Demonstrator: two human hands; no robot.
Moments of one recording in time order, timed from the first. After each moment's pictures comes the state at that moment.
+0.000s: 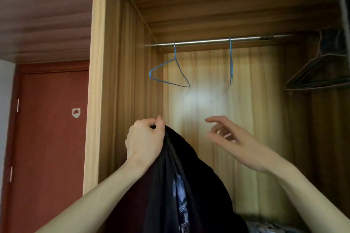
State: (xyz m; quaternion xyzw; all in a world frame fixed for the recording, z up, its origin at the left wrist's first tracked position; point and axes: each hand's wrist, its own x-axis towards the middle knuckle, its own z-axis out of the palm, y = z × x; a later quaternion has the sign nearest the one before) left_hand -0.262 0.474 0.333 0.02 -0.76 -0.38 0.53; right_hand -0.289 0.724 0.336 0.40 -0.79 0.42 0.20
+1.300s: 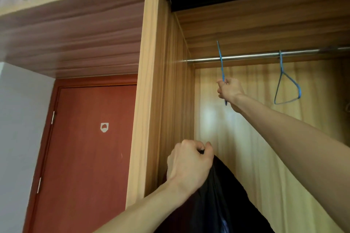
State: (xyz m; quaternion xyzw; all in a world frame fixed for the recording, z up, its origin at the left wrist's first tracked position) left_hand -0.296 0.428 0.349 -0.04 -0.82 -0.30 0.49; right_hand -0.465 0.536 0.537 0.25 -0.67 0.64 0.30
